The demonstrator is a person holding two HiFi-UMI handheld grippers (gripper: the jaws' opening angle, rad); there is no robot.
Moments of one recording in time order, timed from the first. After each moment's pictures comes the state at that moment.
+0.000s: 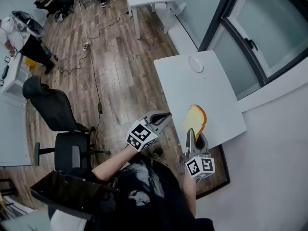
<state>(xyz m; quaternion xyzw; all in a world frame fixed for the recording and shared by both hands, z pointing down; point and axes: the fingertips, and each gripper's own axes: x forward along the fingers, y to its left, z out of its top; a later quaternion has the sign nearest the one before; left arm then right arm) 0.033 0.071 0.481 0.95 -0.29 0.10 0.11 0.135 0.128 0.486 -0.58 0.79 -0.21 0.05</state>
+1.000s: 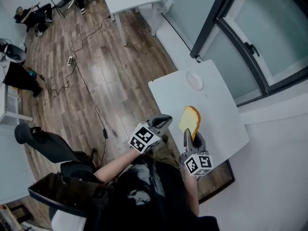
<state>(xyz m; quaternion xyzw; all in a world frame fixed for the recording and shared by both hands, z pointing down) 0.010 -0.146 0.527 0.96 -0.22 0.13 0.15 0.087 -0.090 0.527 -0.61 0.76 -0.24 0.00</state>
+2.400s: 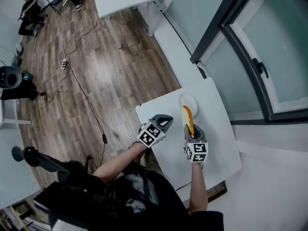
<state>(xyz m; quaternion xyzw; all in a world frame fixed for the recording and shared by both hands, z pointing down) 0.129 -0.359 0.666 0.94 -0.20 0.23 0.18 0.207 -0.329 0.669 -0.56 0.77 -0.21 -0.21</state>
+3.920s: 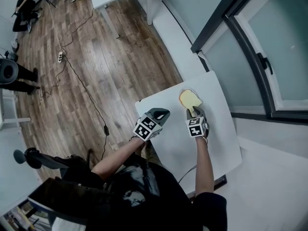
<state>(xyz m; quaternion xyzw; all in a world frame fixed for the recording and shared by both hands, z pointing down) 0.108 -0.387 0.685 0.92 -0.20 0.23 0.24 0.234 -0.405 0.772 -0.49 0.73 -0.19 -0.44</state>
